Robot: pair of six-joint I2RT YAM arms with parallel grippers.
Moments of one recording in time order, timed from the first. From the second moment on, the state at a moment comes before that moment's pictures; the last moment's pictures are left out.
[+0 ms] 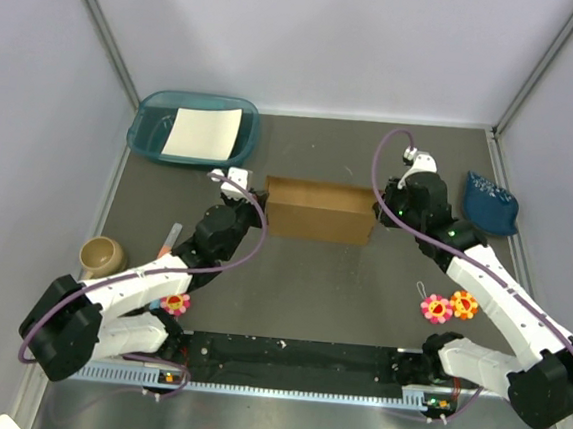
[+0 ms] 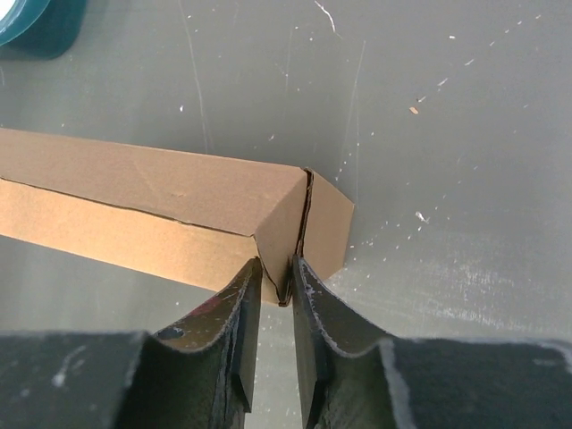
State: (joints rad) left arm -0.71 1.12 0.50 0.56 -0.36 -0.25; right arm 0.48 1.10 0.94 -0.41 0.13 0.41
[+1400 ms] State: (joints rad) left arm -0.72 1.18 0.63 0.40 -0.37 -0.25; right arm 0.48 1.09 1.01 -0.45 0.24 0.38
